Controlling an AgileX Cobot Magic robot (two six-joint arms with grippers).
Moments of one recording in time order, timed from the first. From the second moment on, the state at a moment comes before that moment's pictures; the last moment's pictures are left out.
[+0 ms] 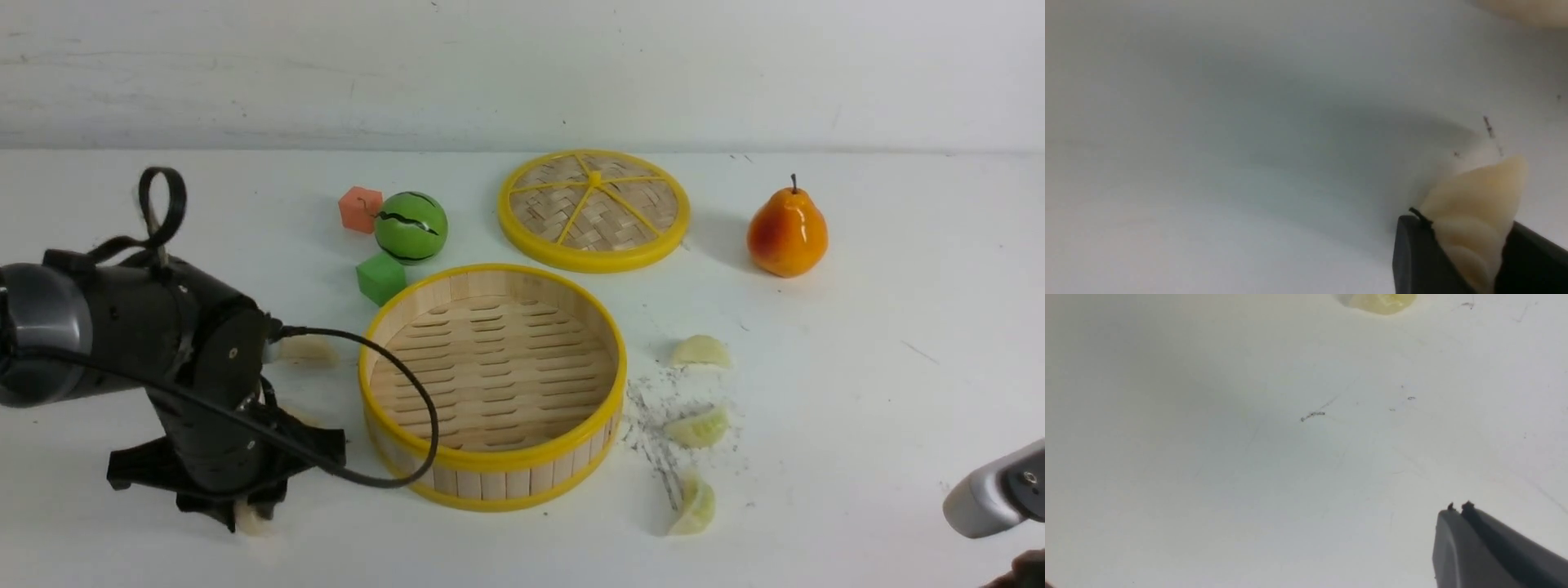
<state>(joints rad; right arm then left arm) 0.25 0.88 -0.43 0.51 0.61 -0.43 -0.33 1.72 -0.99 0.24 0.74 -0.70</state>
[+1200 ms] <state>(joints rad) 0.25 0.88 -0.43 0.53 0.57 -0.43 -0.40 2.22 -1.91 0.00 1.00 -0.46</state>
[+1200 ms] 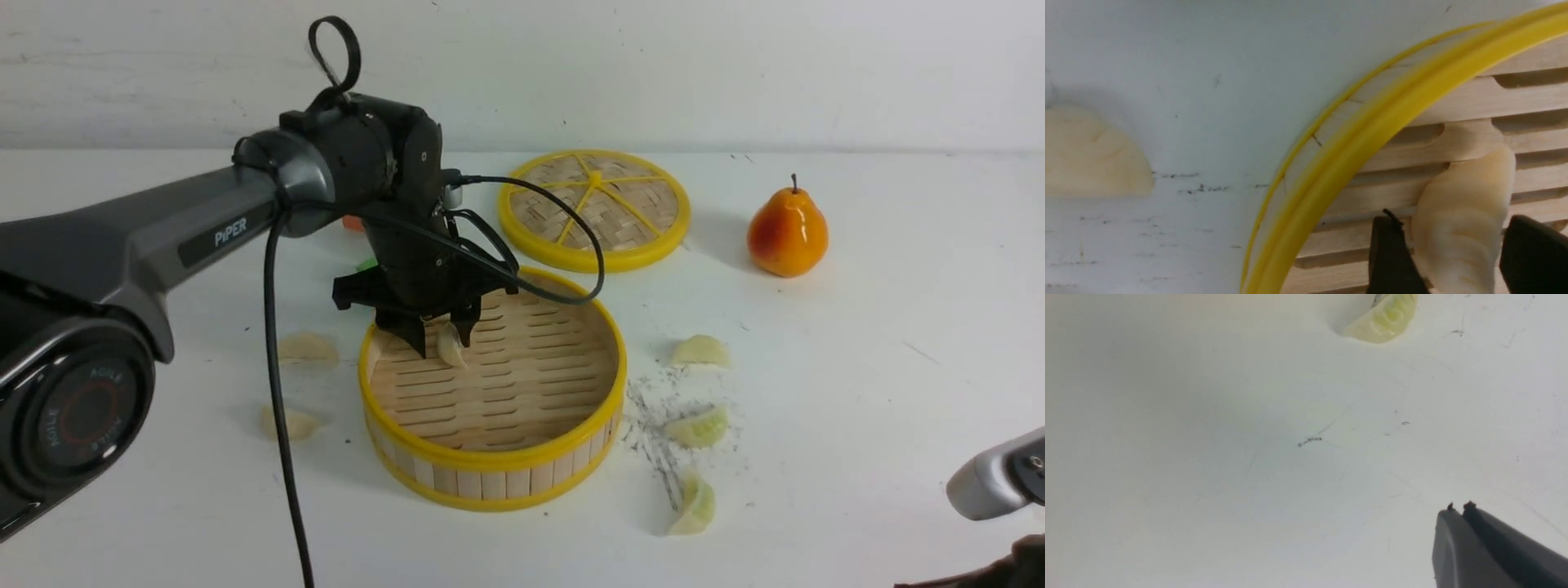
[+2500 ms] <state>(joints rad) 0.25 0.88 -0.43 0.57 0.58 -0.43 -0.09 1.98 -1.52 -0.16 0.80 -0.78</state>
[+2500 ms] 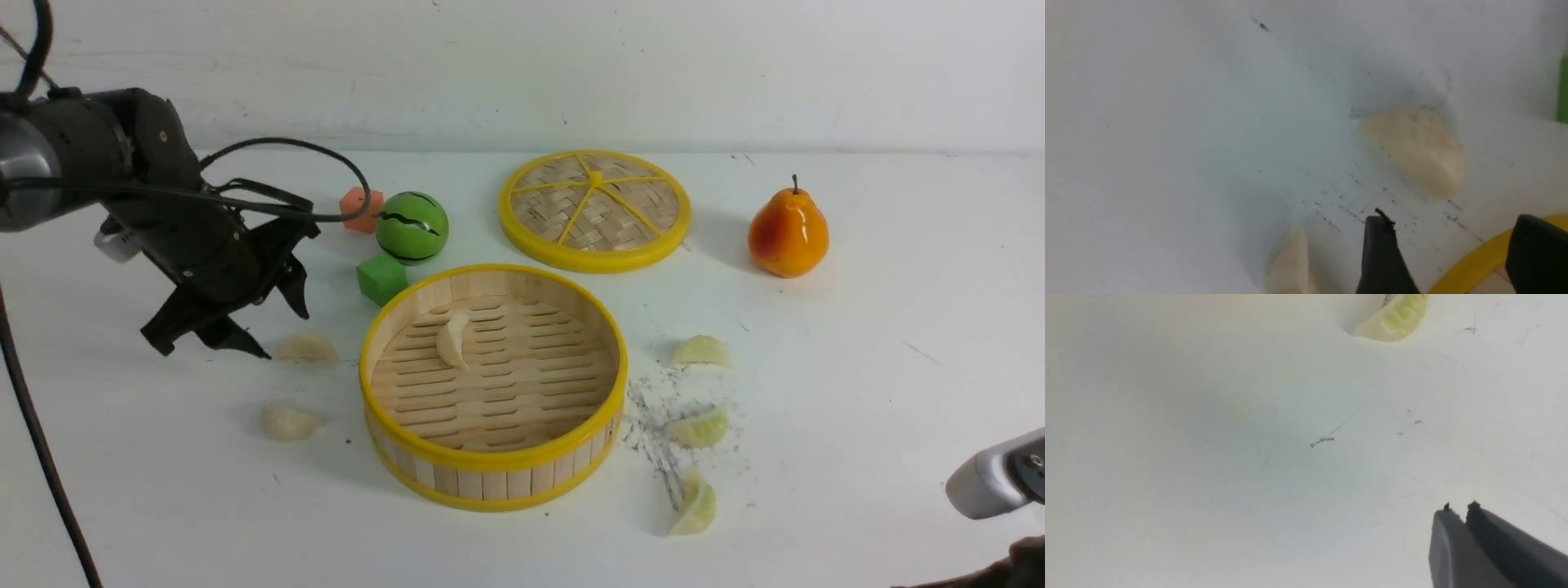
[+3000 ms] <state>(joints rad) 0.25 0.88 -0.43 0.61 0.58 -0.43 -0.13 2.07 -1.53 -0.01 0.70 -1.02</state>
